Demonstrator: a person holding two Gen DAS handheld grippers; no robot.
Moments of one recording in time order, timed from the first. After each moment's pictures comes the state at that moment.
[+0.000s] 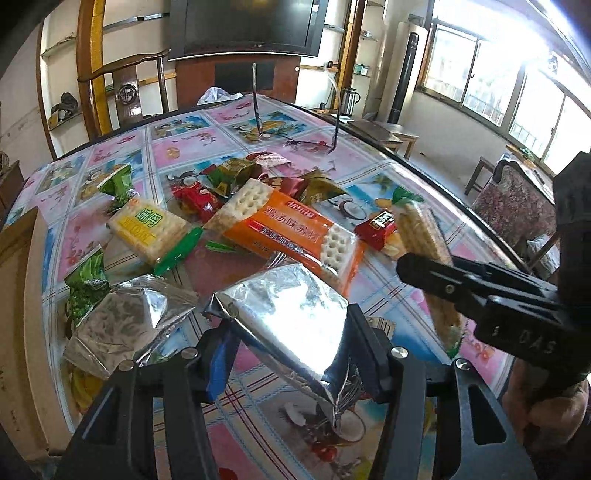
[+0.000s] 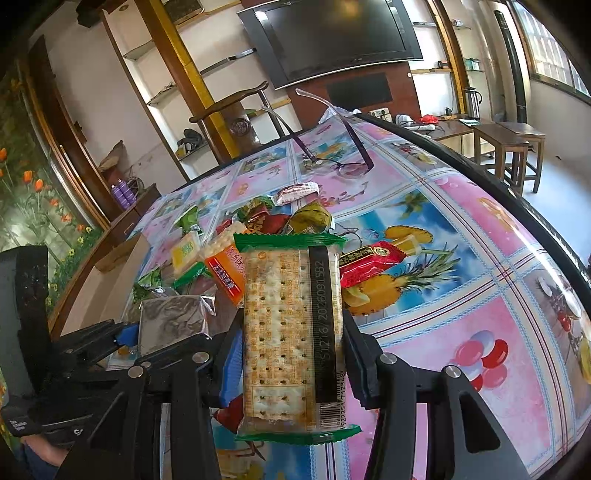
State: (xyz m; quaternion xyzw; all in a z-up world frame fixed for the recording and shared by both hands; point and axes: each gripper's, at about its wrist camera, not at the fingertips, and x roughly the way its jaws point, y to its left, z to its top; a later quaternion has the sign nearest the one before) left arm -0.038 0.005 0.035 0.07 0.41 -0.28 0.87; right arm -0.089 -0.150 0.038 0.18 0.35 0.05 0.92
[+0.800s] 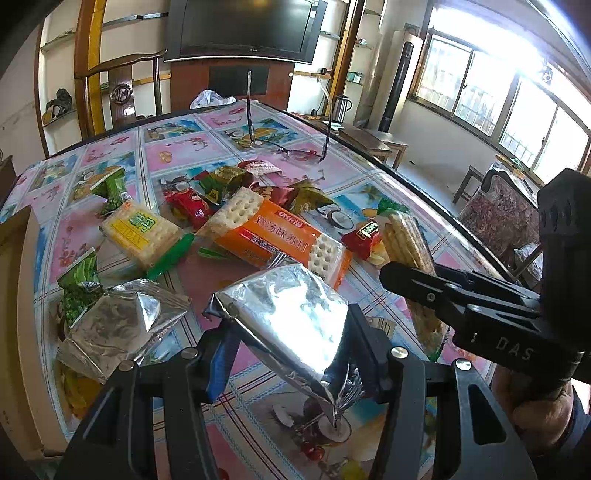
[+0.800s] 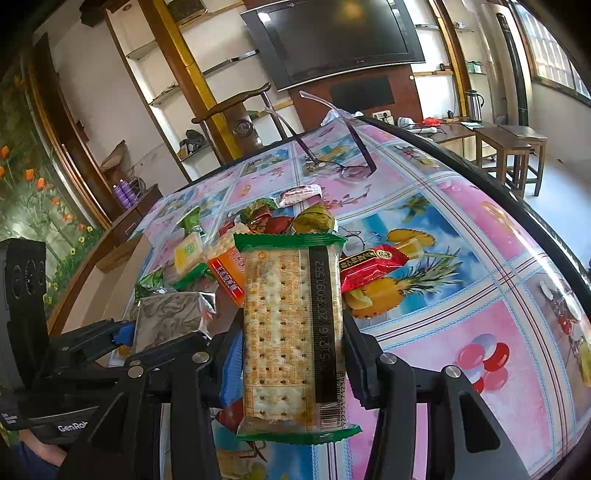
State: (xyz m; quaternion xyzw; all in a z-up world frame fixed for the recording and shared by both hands) left arm -0.040 0.006 0.040 0.05 0.40 -0.30 0.86; right arm -0.085 -0.147 0.038 0.18 0.35 0.05 0.92
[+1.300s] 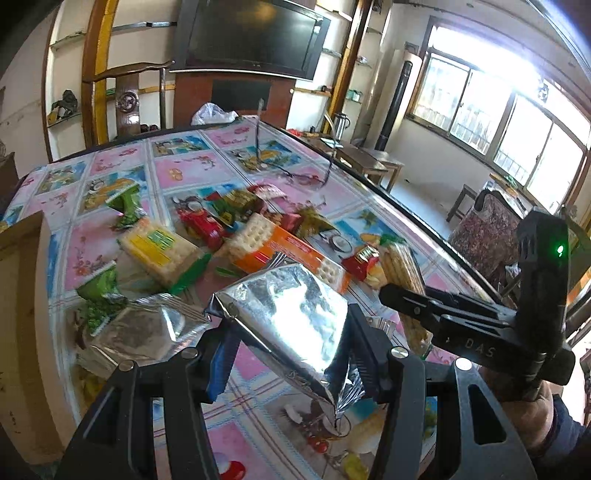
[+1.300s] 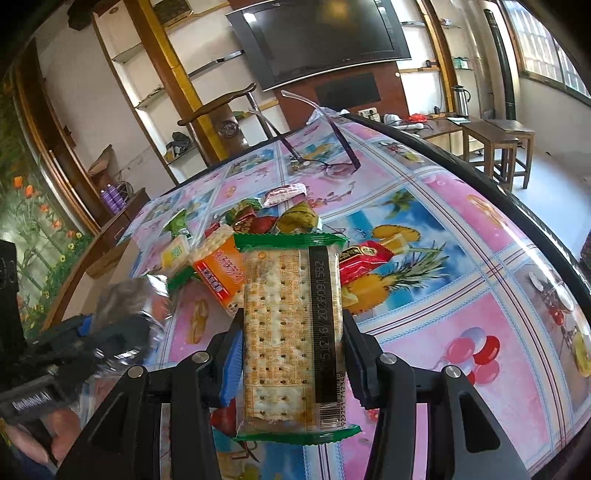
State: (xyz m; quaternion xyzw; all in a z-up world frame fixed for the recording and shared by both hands) left arm -0.041 0.034 0.064 0.01 0.38 -0.31 0.87; right arm -0.088 -0.155 0.036 0.18 0.35 0.03 0.92
